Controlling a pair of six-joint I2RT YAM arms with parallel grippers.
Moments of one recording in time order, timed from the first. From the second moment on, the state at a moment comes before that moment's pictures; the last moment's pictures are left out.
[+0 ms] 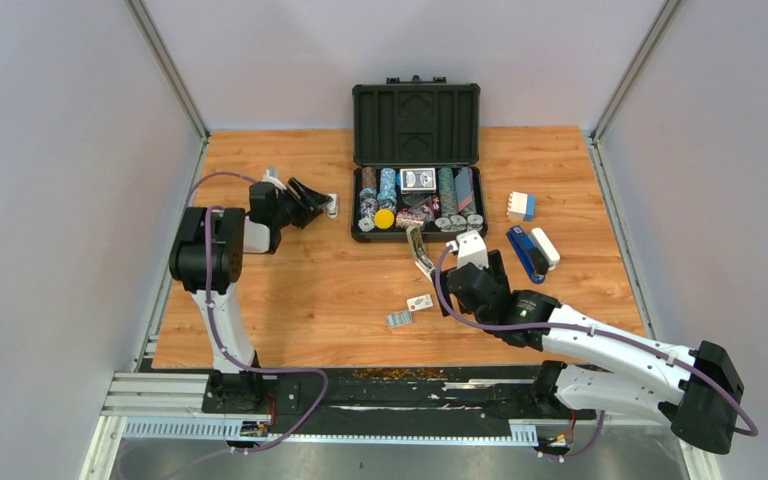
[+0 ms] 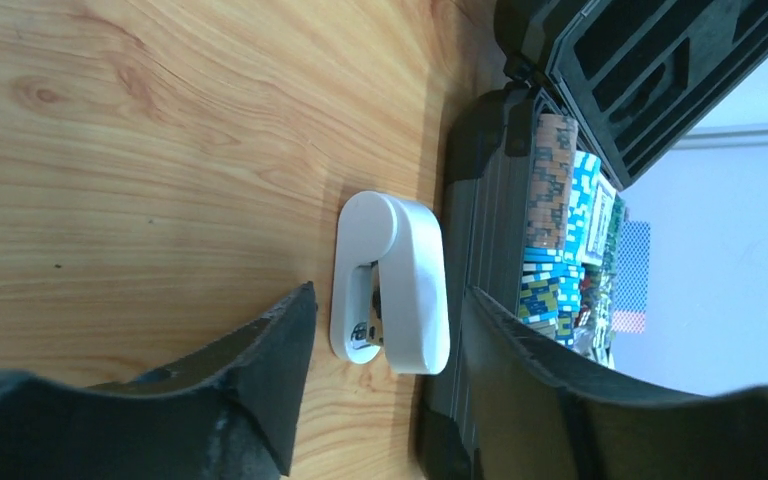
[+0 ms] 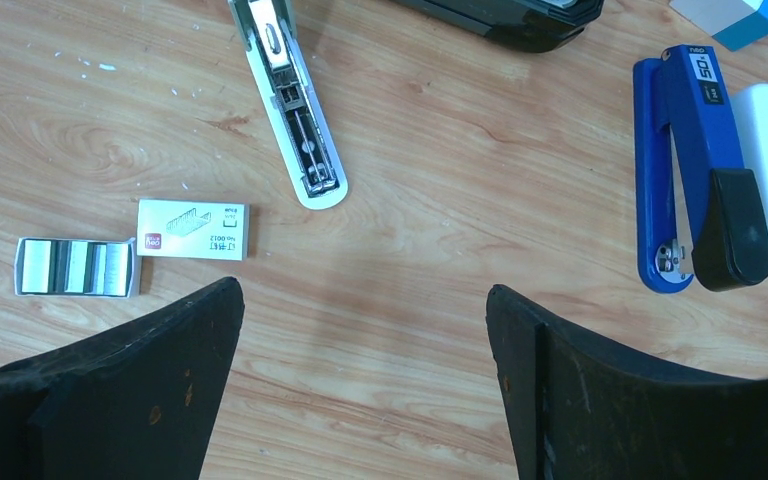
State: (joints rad) left arm -0.04 2.02 0.90 0.69 0.44 -0.92; right arm 1.00 0.99 0.66 -0.47 0.61 0.37
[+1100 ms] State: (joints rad) left arm -0.33 0.99 0.71 -0.29 -0.04 -0.72; right arm 1.11 1.43 0.97 -0.52 0.31 0.46
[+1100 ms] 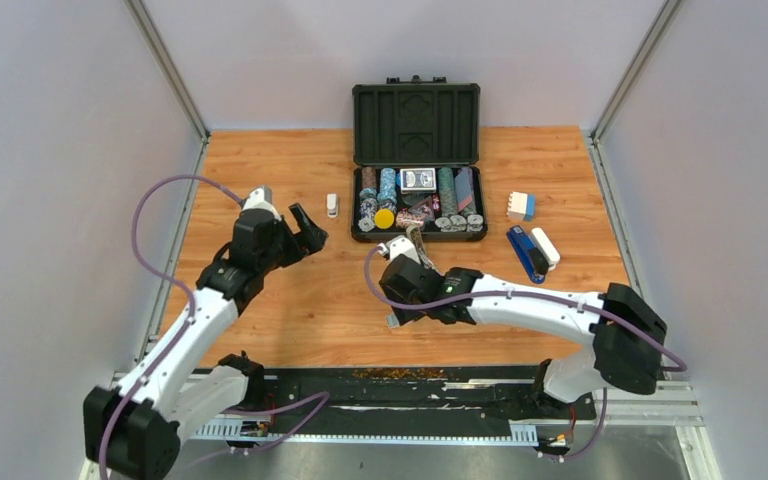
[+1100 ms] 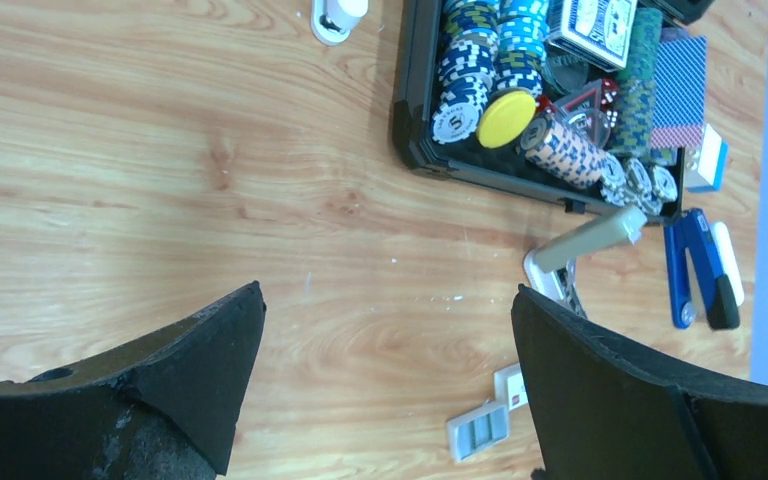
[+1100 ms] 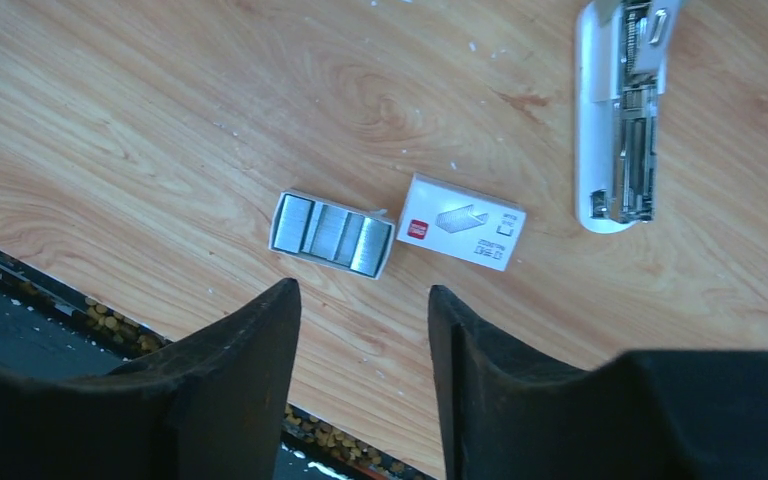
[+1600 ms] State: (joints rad) left arm -0.36 0.71 0.86 -0.60 -0.03 -0.42; right arm 1.12 1.64 1.09 -0.58 0.25 0.50
